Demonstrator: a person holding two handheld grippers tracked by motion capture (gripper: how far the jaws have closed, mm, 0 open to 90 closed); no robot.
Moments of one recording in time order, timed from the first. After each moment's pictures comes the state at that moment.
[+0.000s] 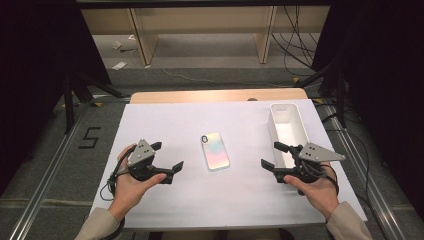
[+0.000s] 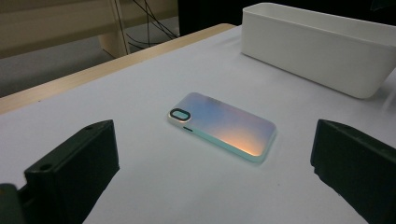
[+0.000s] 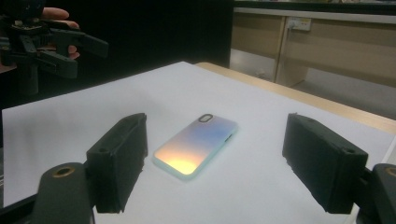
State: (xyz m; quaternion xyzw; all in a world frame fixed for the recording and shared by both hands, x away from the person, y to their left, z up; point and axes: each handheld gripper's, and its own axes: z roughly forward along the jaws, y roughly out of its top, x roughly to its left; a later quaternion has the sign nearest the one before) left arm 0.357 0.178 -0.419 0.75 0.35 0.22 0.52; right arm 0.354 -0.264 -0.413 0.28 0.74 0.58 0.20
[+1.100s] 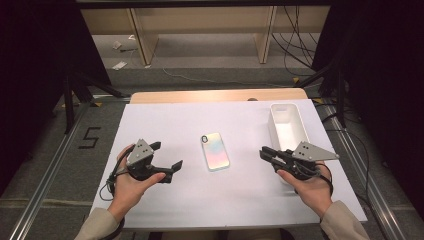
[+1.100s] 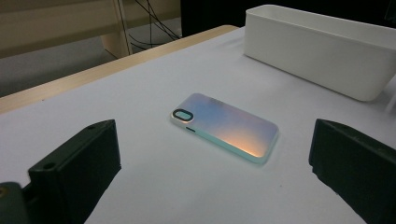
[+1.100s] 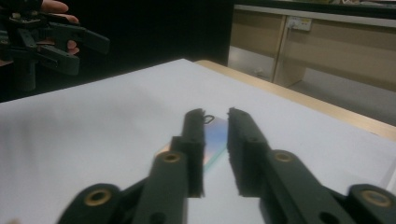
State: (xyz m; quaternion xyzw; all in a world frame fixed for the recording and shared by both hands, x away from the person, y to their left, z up) left arm 0.357 0.180 -0.419 0.75 0.35 0.22 0.52; right arm 0.353 -0.248 -0.406 0.27 0.75 0.56 0.21
